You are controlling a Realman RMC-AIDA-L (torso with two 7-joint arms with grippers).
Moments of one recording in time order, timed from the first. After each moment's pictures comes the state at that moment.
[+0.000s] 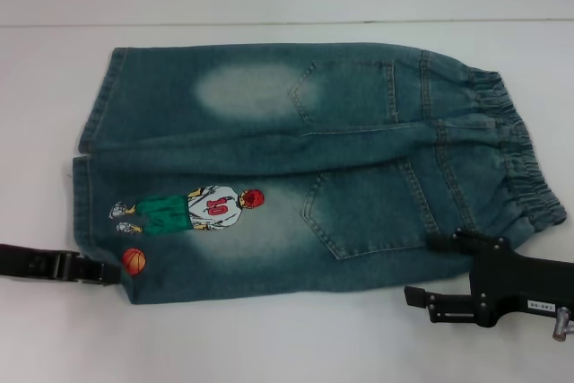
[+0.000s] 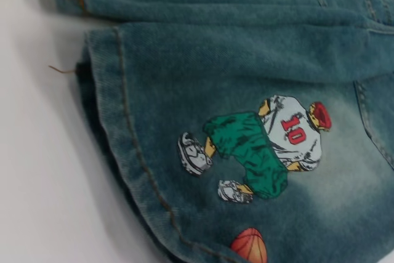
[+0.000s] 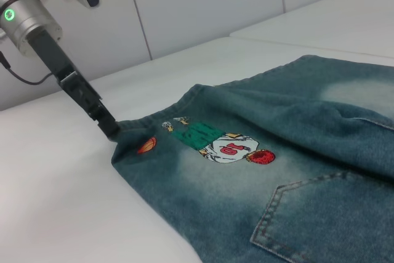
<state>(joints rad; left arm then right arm) -0.52 -2.11 0.47 0.96 2.66 1.69 -2.22 0.38 2.09 -0.61 -0.46 -2.10 -1.50 1.05</state>
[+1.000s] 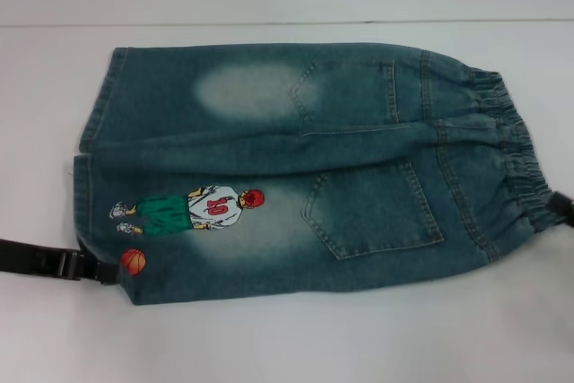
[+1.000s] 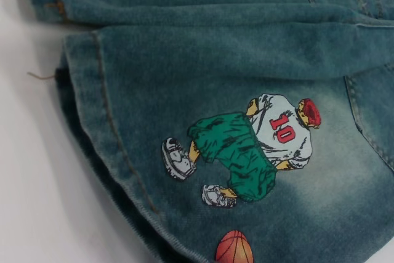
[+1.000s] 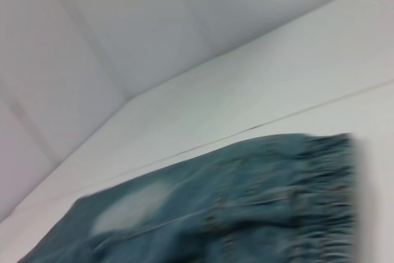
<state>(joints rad) -0.53 -2.12 0.49 0.98 2.66 1.71 -2.21 0.26 2.06 -0.11 -0.46 -2.08 -1.49 1.35</state>
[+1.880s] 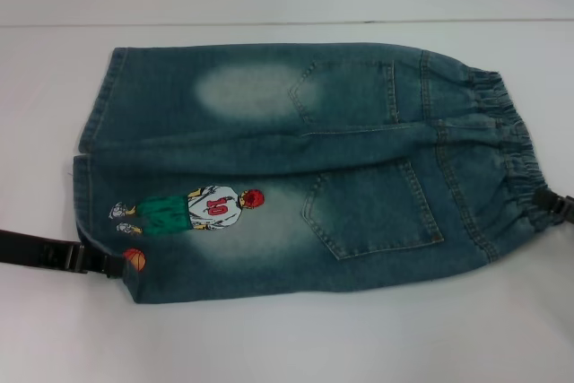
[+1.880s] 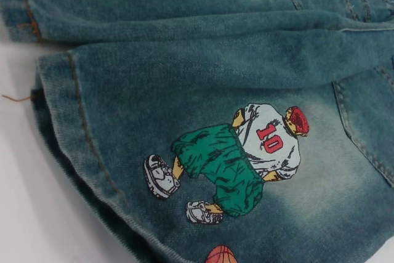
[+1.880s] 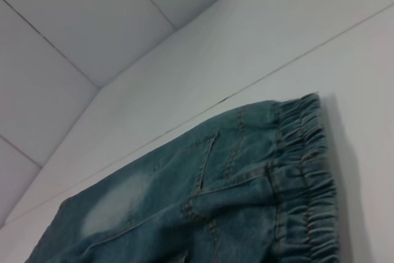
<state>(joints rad) -0.55 -2.12 0.50 0.98 2.66 1.71 -2.21 0.31 2.05 -0.18 -0.46 -2.10 -1.39 1.60</state>
